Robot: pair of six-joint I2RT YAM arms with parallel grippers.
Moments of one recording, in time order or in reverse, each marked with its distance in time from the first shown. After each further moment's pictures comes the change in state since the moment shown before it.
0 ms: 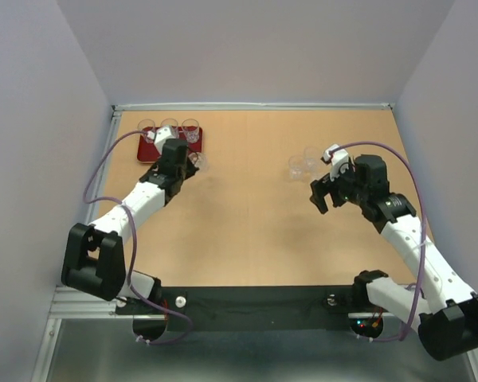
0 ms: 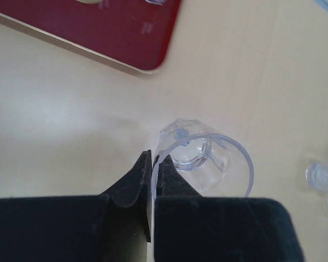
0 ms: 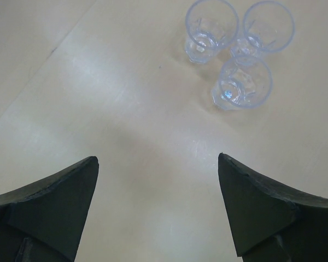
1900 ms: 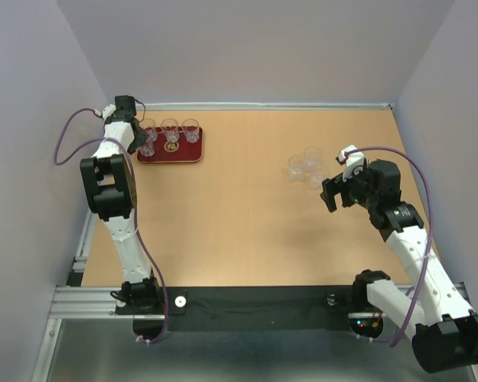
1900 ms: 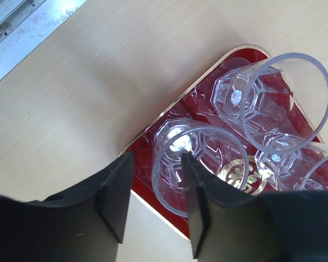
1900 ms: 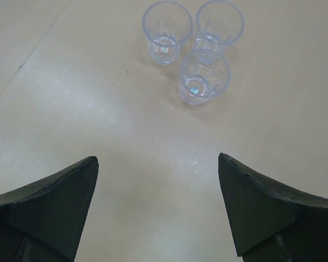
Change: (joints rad) left arm 0.542 0.764 0.868 -0.444 0.030 -0.033; right arm -0.122 -0.108 -0.096 0.080 0.002 0.002
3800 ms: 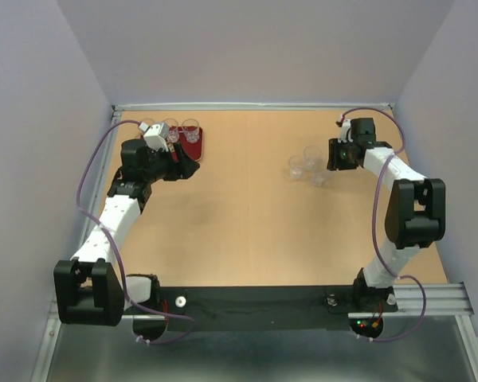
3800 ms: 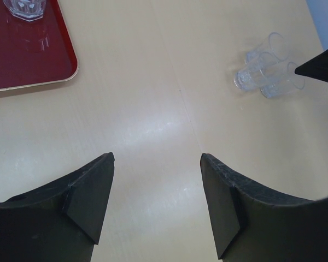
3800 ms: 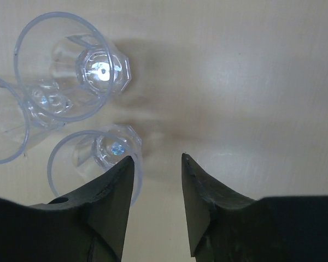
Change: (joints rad) left arm -0.214 -0.954 -0.937 0.485 0.758 0.410; right arm -0.130 0.872 0.473 0.033 0.127 0.231
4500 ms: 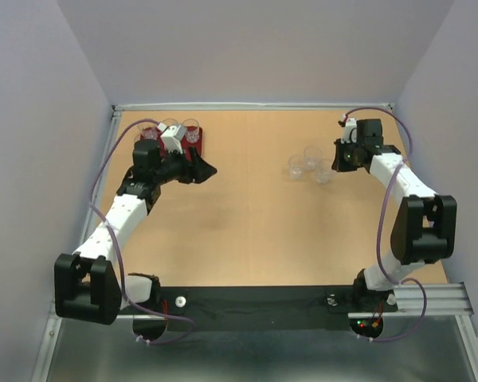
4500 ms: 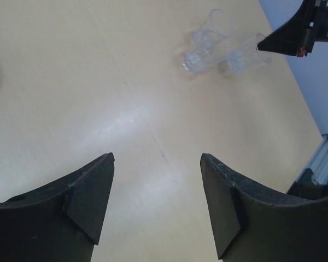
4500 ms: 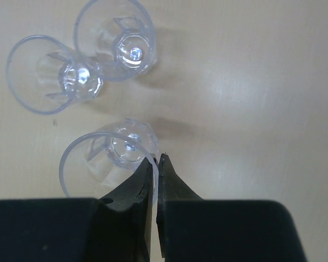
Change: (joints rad) left arm -0.074 0.011 -0.010 0.054 0.124 -0.039; right arm -0.010 -0.087 -0.038 -0.034 -0.067 -0.024
